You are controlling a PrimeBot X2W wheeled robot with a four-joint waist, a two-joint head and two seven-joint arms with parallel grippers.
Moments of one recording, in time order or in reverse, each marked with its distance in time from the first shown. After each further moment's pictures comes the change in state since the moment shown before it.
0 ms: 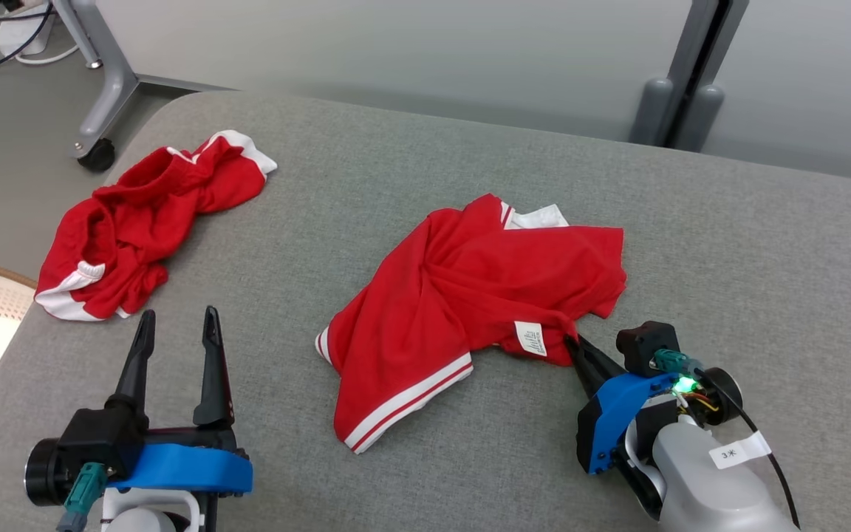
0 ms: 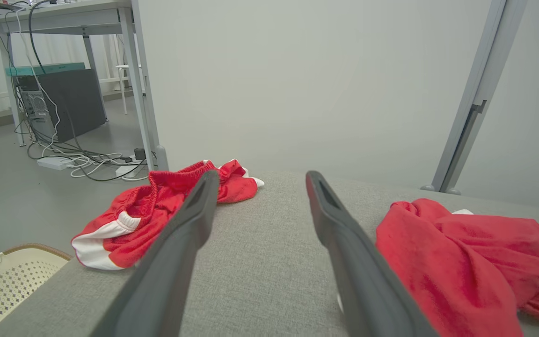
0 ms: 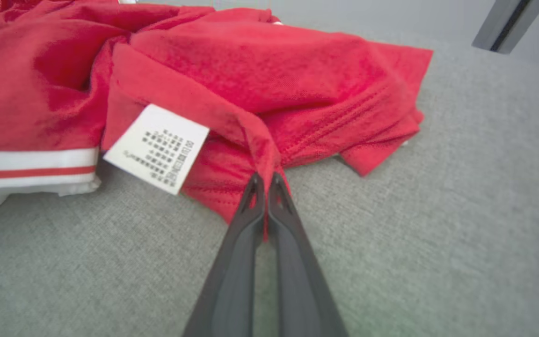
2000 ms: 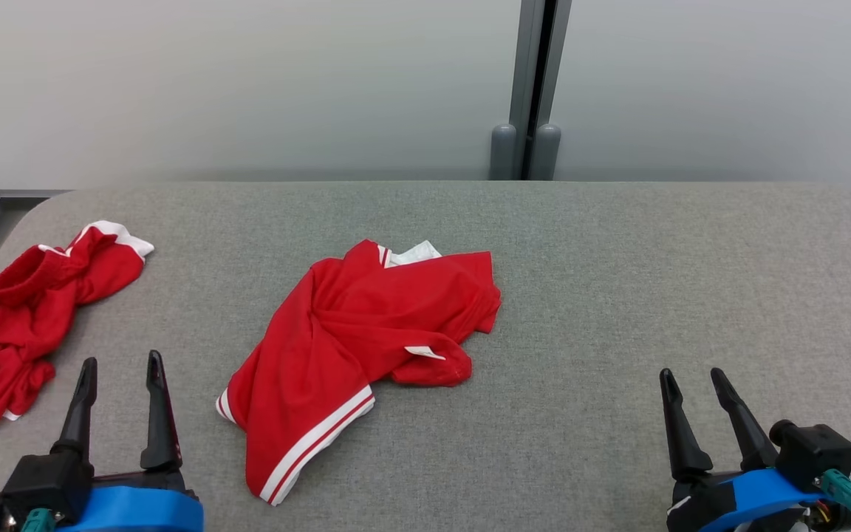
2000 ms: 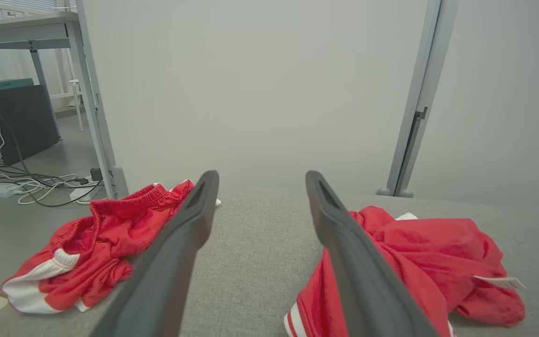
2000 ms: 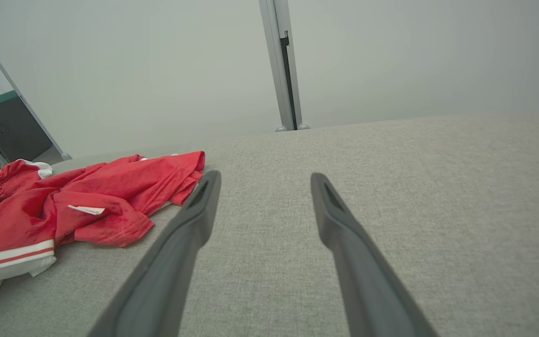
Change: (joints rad) left arm 0.122 0.187 -0.082 -0.086 -0.166 0.162 0.000; right arm 0.546 -0.001 -0.356 -0.787 0.014 0.000 0.020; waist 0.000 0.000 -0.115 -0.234
